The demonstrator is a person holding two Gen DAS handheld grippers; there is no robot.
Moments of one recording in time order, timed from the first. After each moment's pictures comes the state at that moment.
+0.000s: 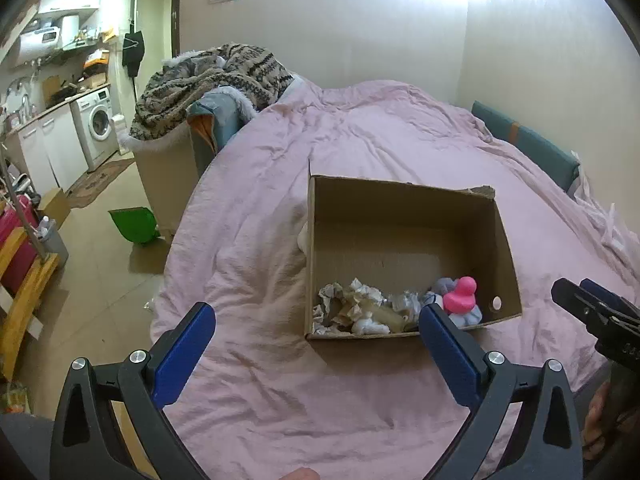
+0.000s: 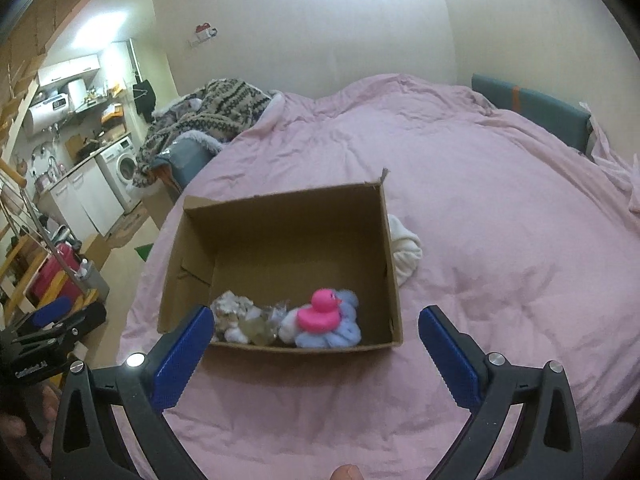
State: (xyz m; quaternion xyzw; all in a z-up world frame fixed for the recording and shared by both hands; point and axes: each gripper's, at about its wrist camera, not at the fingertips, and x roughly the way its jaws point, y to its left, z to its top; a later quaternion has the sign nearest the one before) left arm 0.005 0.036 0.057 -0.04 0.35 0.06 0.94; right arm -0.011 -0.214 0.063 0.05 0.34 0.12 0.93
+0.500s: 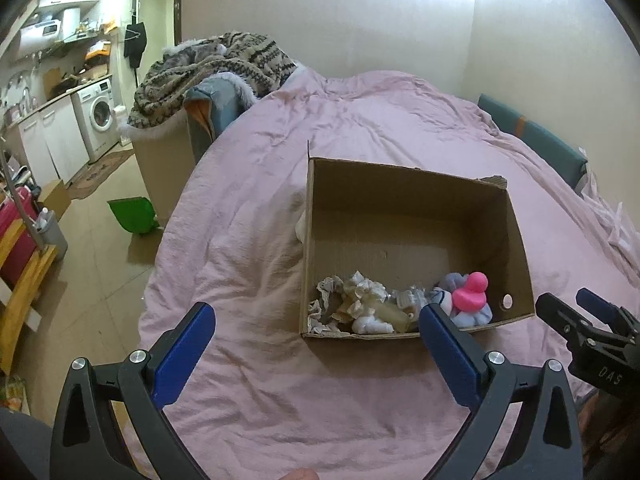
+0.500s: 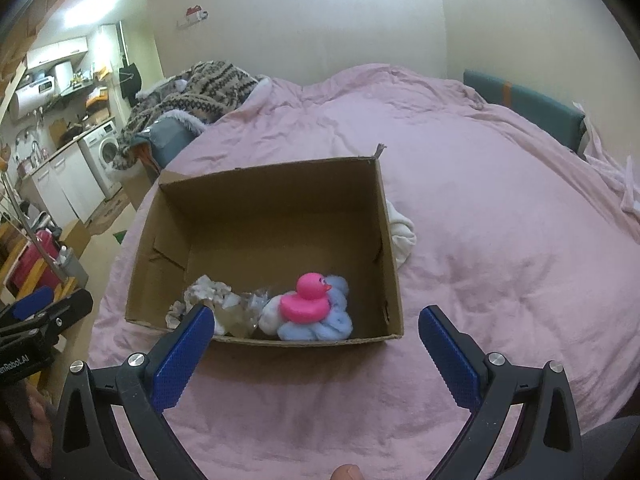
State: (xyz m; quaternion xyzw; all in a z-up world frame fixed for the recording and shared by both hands) left arm 0.028 0.034 0.035 -0.05 0.37 0.06 0.93; right arm 0.003 -0.198 0.035 0.02 0.36 0.09 0.93
